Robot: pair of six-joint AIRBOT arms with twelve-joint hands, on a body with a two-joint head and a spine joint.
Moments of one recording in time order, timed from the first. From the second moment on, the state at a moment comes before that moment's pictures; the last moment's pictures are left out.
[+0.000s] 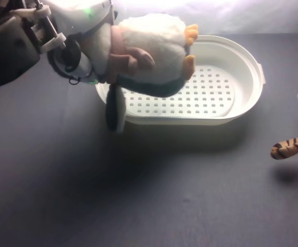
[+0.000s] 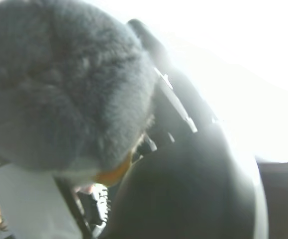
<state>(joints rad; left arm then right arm) 0.42 -0.94 1.20 -0.59 -0.43 1.90 -1.33 -0.78 0.99 0.21 1.45 -0.68</state>
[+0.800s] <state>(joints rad) 0.47 -1.01 1.28 -0.77 -0.41 2.02 -1.34 -0.79 0.99 0.22 1.45 -0.68</state>
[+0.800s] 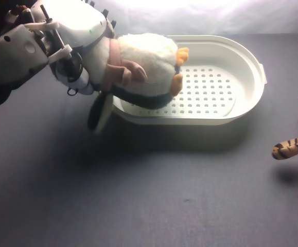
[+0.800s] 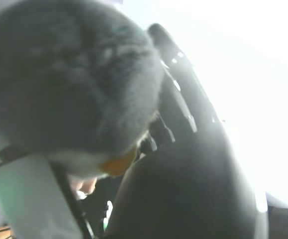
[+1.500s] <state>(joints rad) 0.61 -0.93 1.16 -0.56 -0.59 1.62 -1.35 -0.79 0.99 0.23 1.46 -0.68</state>
